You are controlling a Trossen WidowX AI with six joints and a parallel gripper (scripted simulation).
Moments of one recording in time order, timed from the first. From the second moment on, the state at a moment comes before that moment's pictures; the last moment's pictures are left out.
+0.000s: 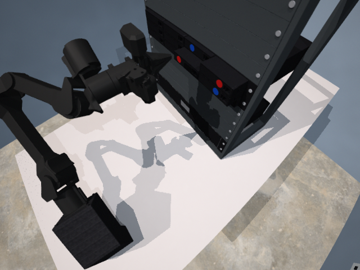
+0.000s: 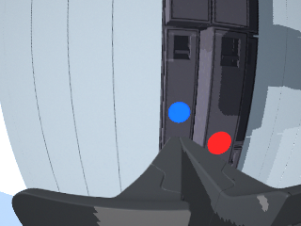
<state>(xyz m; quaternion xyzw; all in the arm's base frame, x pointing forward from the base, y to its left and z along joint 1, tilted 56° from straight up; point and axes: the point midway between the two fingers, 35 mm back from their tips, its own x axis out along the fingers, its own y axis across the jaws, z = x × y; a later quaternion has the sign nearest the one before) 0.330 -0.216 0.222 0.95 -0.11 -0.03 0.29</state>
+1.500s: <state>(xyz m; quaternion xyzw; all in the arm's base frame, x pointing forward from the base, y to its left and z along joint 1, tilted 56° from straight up) 0.310 -0.243 0.100 0.95 -0.11 -0.04 0.28</state>
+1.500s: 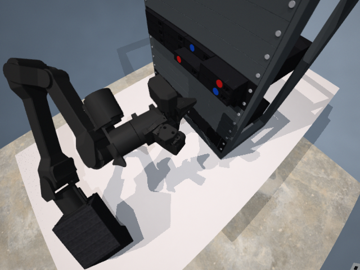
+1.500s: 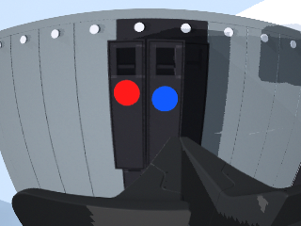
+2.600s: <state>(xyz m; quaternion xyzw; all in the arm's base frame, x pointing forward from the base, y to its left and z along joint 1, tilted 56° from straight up) 0.351 -0.254 0.100 0.95 -0.11 -0.04 0.28</state>
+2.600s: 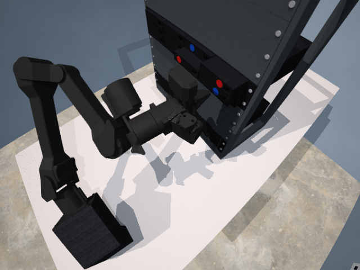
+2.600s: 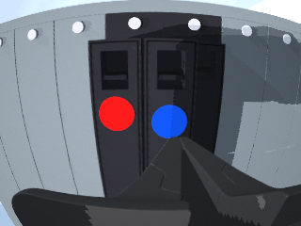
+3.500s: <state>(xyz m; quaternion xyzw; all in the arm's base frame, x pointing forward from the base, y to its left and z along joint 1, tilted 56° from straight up) 0.362 -0.256 0.102 0.95 -0.11 -0.04 0.28</state>
